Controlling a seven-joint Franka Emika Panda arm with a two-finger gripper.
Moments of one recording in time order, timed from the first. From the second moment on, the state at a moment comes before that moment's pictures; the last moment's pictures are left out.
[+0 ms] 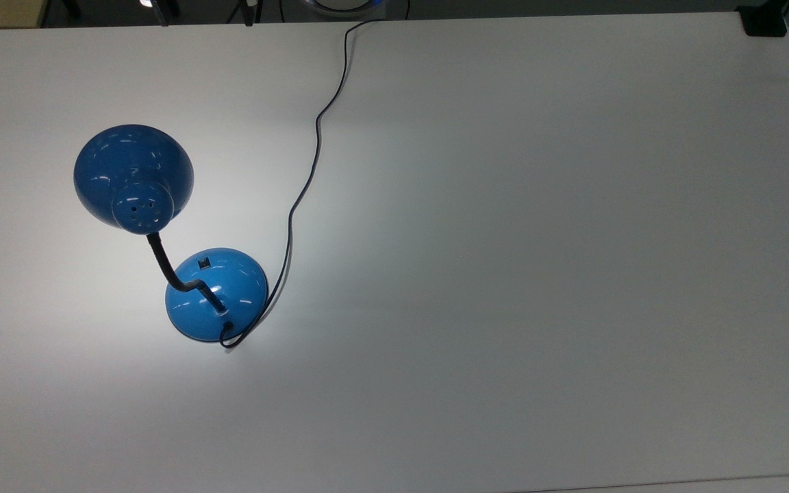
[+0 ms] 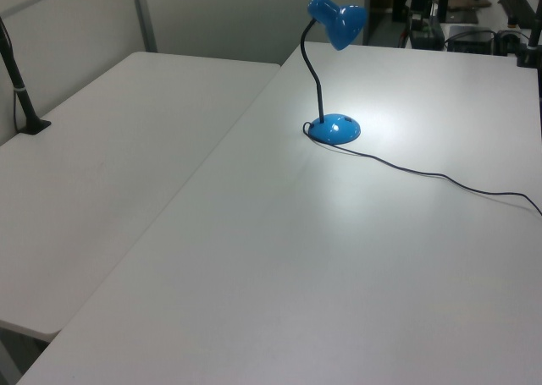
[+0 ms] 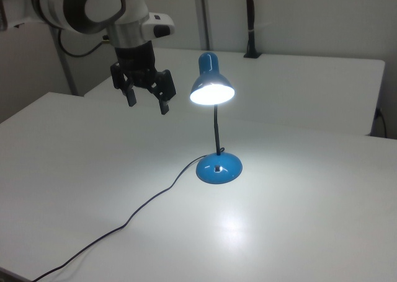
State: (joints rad) arm -0.01 -0.05 -0.17 -1.67 0.03 1.69 -0.19
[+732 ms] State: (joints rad) arm -0.02 -0.05 -0.18 -1.67 0.03 1.69 -0.26
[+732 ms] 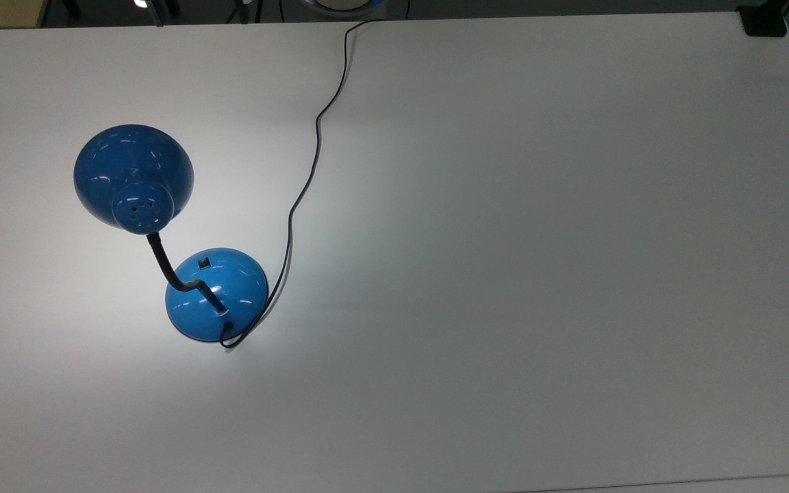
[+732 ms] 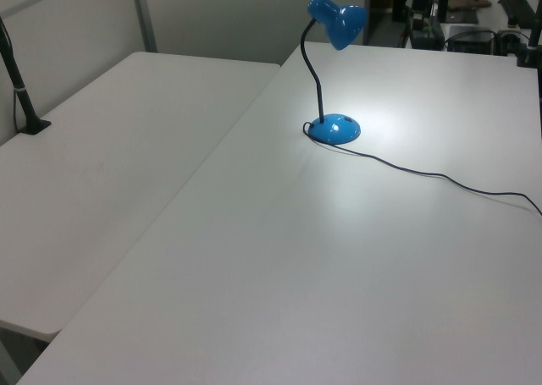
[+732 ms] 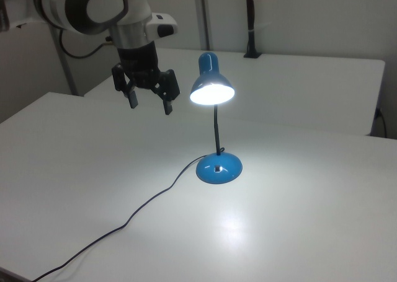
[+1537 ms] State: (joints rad) arm -0.11 0.11 -0.19 -1.96 0.09 2.26 -0.76
